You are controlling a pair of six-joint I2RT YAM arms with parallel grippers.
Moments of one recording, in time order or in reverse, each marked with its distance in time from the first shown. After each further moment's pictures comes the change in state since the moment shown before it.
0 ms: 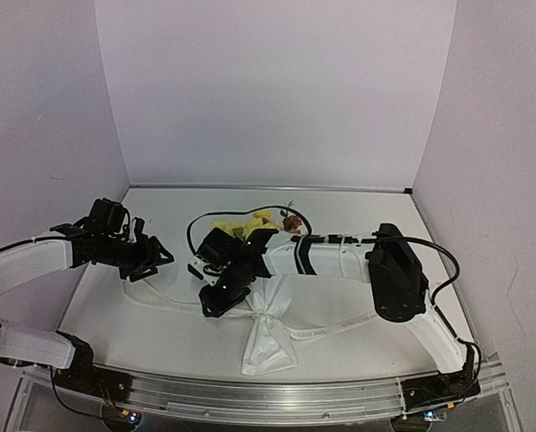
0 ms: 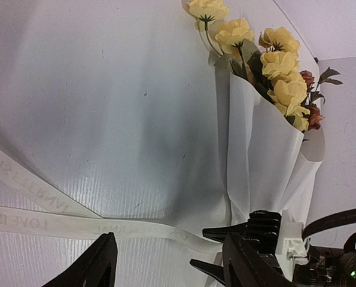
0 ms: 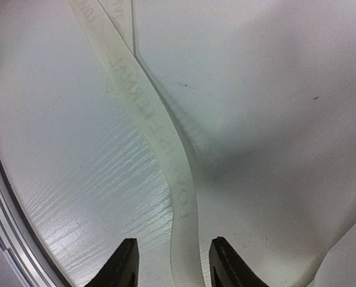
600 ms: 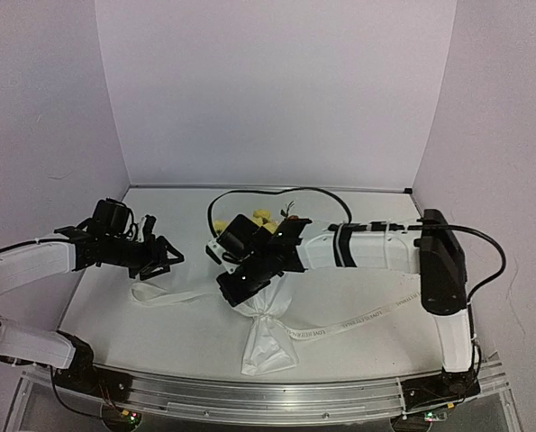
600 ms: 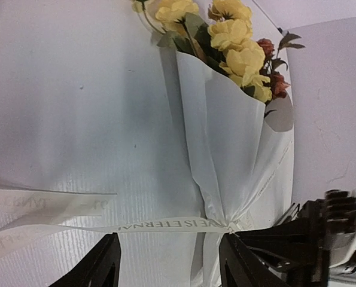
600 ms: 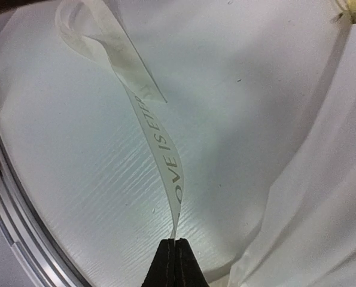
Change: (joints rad) left arm -0.043 0.015 -0.019 0.110 0.120 0.026; right arm -0.004 -0.280 -0.303 0.119 0.130 0.075
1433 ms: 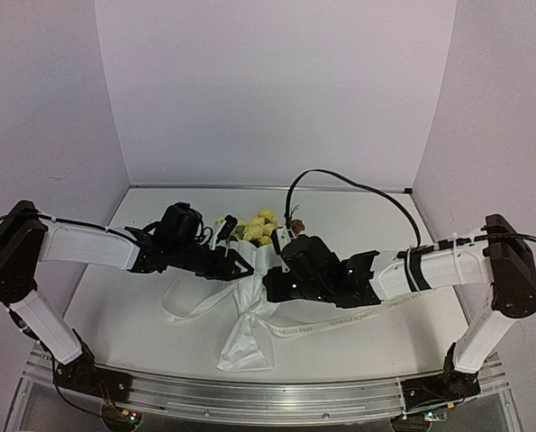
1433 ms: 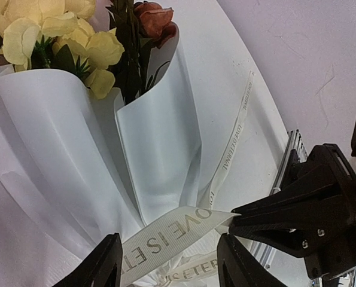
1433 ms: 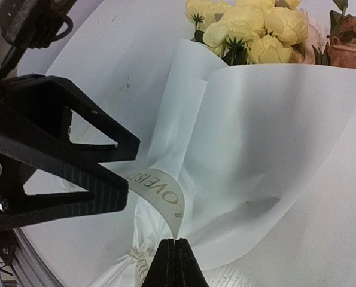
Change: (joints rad) left arm -0.370 0.417 0.177 0.400 0.019 0.158; right arm -0.009 -0.432 -0.718 0.604 0.297 0.305
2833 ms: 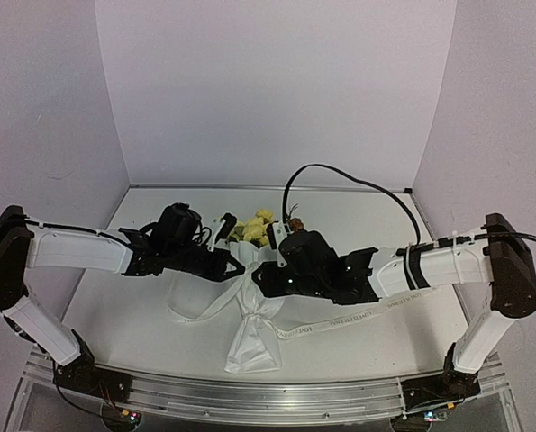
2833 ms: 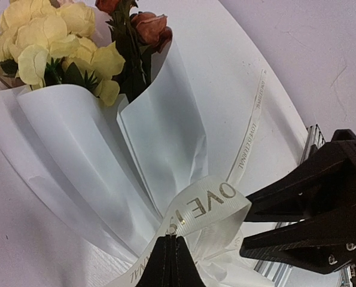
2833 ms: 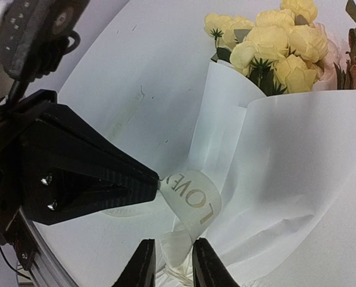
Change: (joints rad) left arm -0.050 -0.067 -0.016 -0.041 -0.133 0.096; right arm -0.003 0.007 0.033 0.045 -0.036 0.013
